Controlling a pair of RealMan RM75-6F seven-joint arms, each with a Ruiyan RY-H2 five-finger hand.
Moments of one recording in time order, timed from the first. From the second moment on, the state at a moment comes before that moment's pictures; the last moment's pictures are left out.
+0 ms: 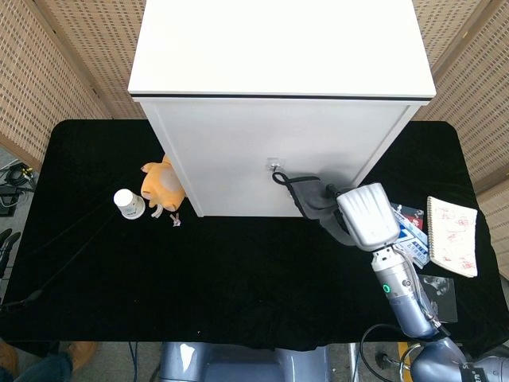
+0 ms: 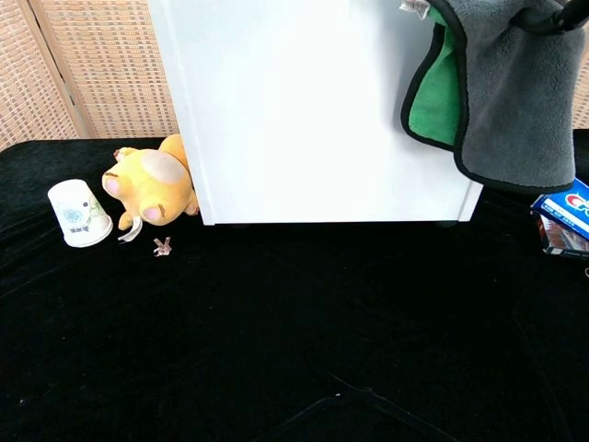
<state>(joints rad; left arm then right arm) 0.00 -1.07 -0.02 -1.63 1.48 1.51 -0.09 0.62 -1.12 0.26 -2.06 -1.22 1.31 -0.74</state>
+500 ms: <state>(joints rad) -0.01 -1.07 -0.02 -1.63 1.48 1.50 -0.09 0.66 -1.16 0.25 -2.07 -1.16 1.30 -0.88</state>
